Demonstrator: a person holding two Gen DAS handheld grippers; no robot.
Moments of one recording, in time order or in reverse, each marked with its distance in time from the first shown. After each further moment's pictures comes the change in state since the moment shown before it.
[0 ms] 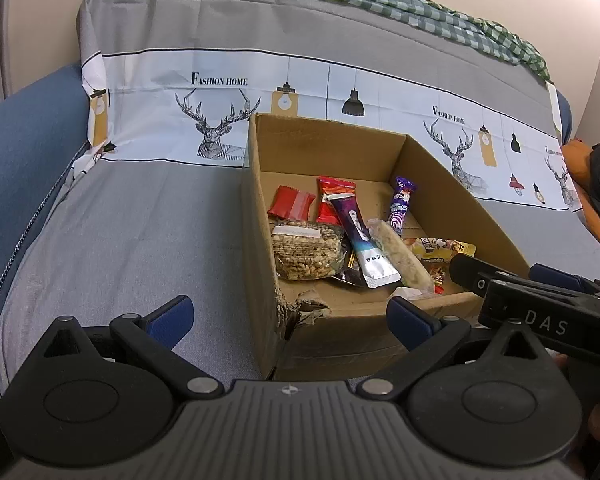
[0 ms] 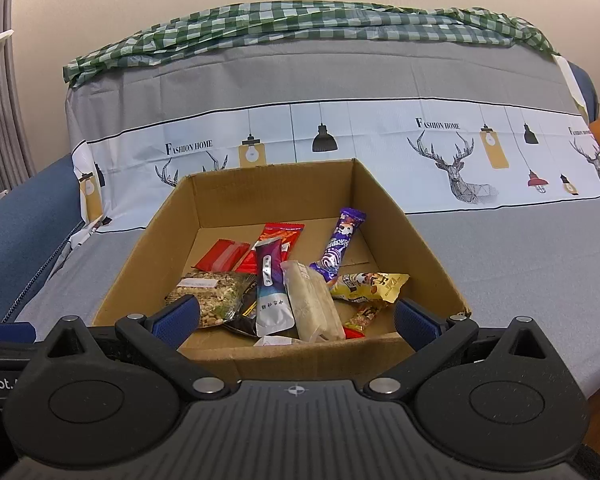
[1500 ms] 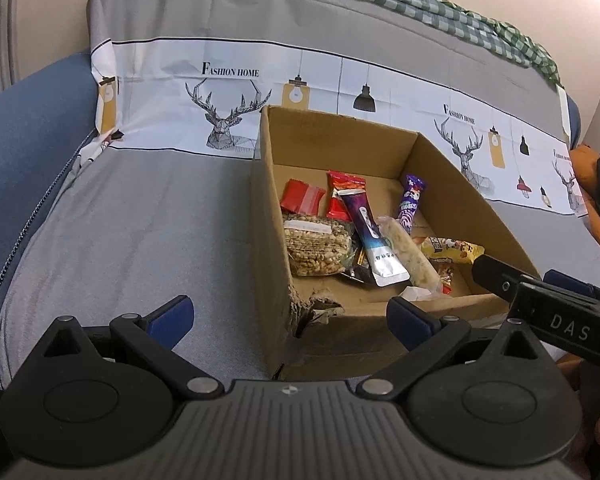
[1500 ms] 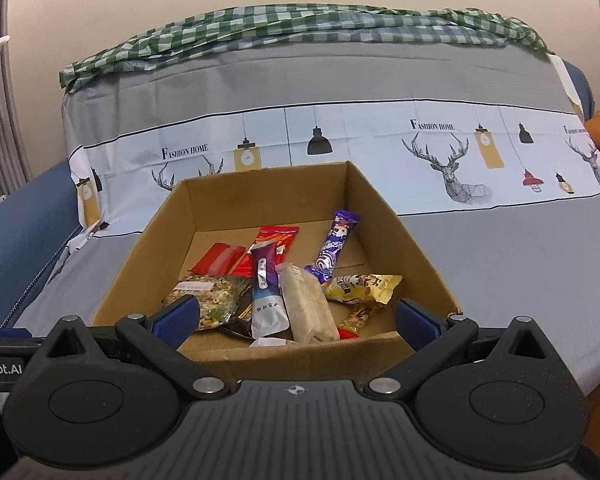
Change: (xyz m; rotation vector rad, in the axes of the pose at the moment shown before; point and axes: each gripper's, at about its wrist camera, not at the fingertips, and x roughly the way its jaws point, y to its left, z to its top) left arm 0.005 0.006 0.001 -0.029 0.024 0.013; right arm -0.004 -0.004 0.001 0.013 -0.005 -0.009
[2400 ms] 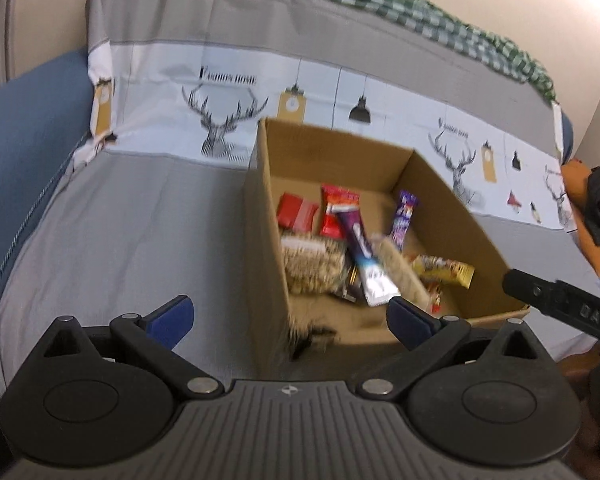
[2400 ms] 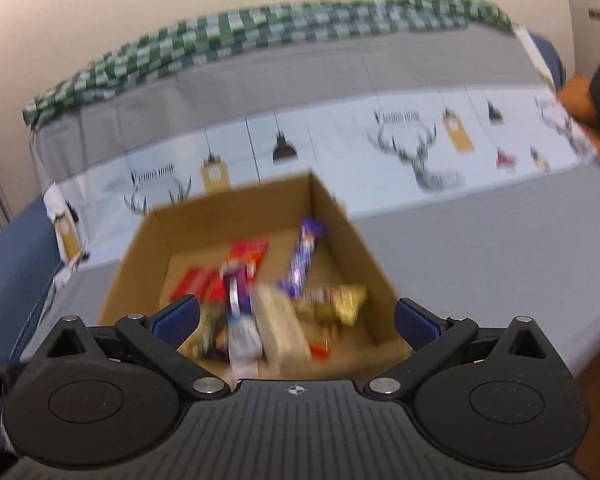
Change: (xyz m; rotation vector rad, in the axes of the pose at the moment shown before) left arm -0.001 0.011 0.016 -0.040 0.006 -0.040; right arm -0.005 -0.030 0.021 0.136 0.040 -0.049
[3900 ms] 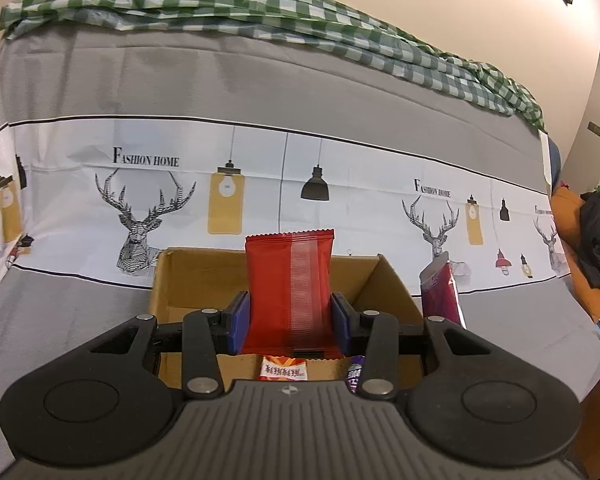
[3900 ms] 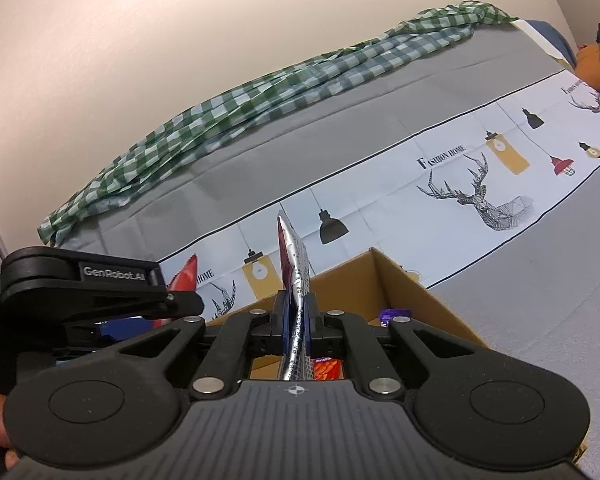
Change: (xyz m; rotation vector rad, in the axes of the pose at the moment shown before) left arm 0.111 -0.075 0.156 0.060 -0.107 -0.078; right arm 0.085 0.011 0.046 0.211 -0.255 0.182
